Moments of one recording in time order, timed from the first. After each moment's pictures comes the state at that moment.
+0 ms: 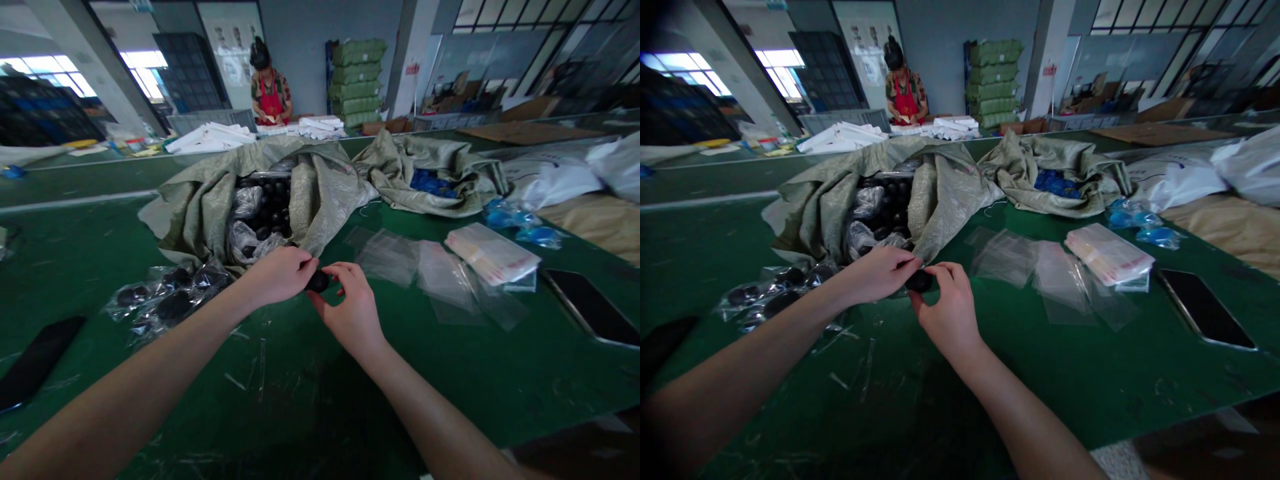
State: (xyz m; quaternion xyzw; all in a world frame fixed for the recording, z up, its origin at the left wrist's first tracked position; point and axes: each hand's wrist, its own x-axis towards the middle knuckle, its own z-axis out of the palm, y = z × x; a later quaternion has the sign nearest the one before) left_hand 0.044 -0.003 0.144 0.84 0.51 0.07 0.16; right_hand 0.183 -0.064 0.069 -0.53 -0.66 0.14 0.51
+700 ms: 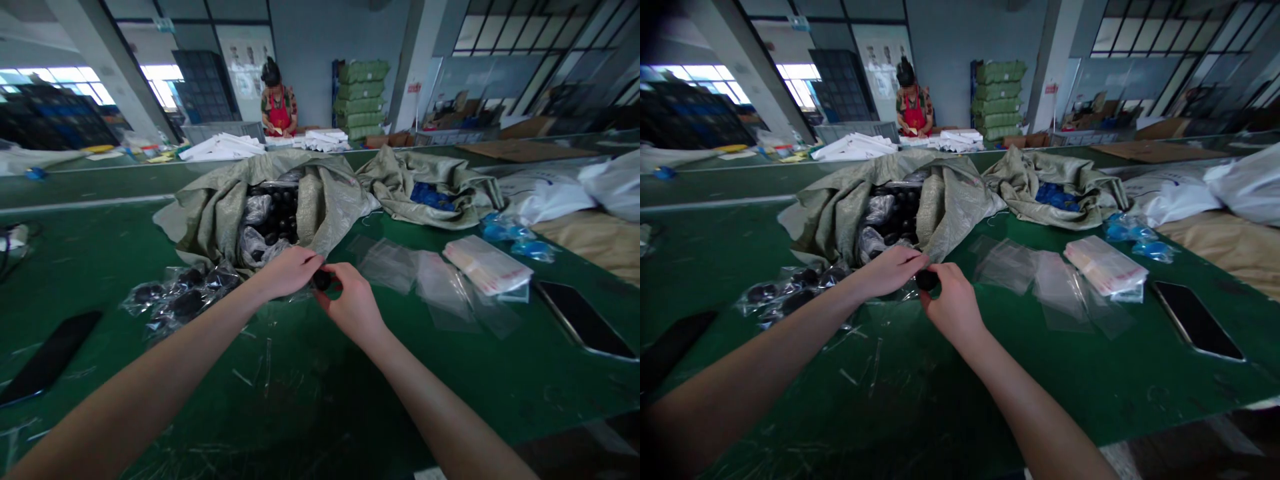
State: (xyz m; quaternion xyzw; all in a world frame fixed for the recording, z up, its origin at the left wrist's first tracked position) left_hand 0.040 0.005 0.145 0.83 0.49 0.14 0.22; right_hand 0.187 -0.053 0.083 -0.49 -0.73 0.14 0.47
